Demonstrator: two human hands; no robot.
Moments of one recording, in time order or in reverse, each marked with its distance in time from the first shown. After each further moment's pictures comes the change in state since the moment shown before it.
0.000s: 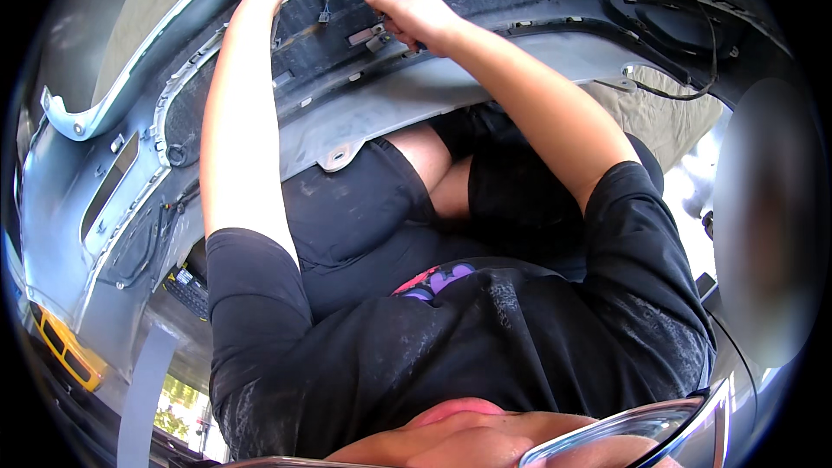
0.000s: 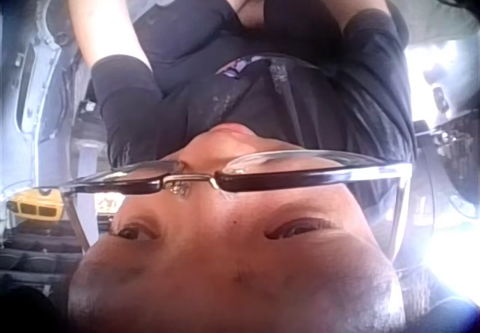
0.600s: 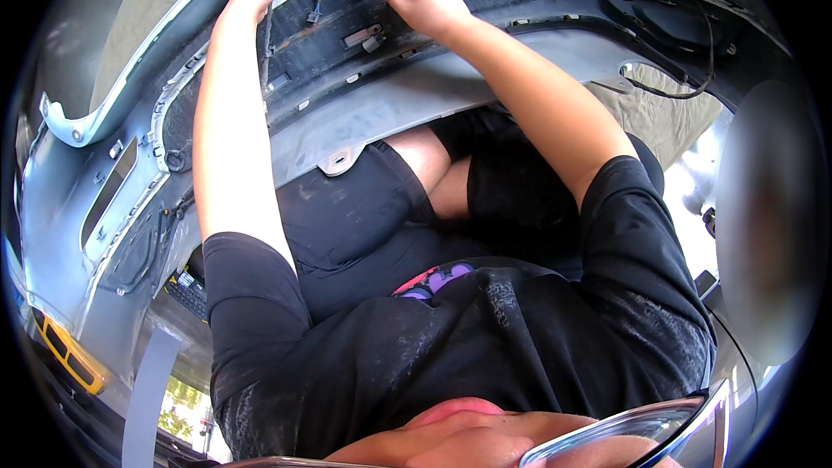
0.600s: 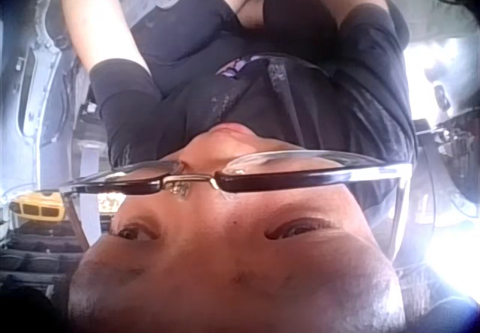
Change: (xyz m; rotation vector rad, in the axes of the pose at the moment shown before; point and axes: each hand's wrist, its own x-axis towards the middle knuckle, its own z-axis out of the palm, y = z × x) left_hand -0.006 -0.006 -0.008 -0.223 -0.087 -0.057; right_hand 0.020 0.016 -0.024 -0.785 0.352 -0.386
